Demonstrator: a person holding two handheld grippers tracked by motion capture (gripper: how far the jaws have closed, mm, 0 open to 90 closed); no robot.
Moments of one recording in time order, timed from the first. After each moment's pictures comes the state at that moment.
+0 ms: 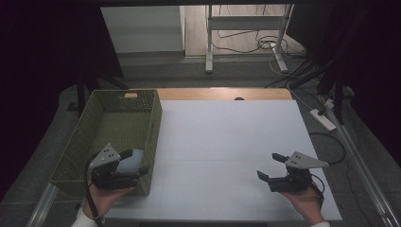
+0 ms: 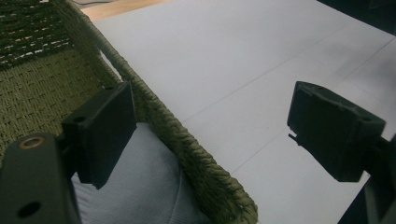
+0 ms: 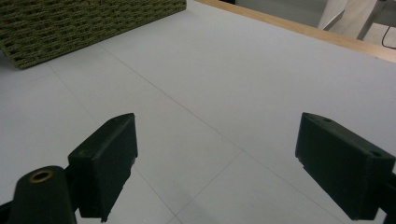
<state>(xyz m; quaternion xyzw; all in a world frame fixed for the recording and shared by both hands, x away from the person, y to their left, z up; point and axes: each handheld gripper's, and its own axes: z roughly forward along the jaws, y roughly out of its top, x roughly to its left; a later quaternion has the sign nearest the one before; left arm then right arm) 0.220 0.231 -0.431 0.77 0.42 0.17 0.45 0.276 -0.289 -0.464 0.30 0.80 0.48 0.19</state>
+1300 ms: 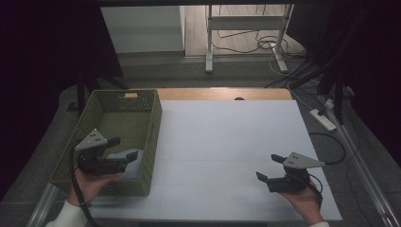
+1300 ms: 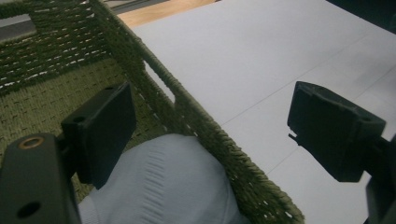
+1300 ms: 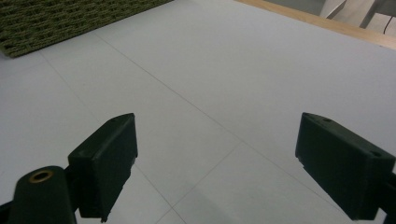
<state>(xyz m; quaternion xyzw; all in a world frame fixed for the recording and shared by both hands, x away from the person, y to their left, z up) 0.240 0.261 -0.402 0.77 0.44 0.18 0.43 0.278 -0.287 -0.470 0.31 0.81 0.46 0.19</state>
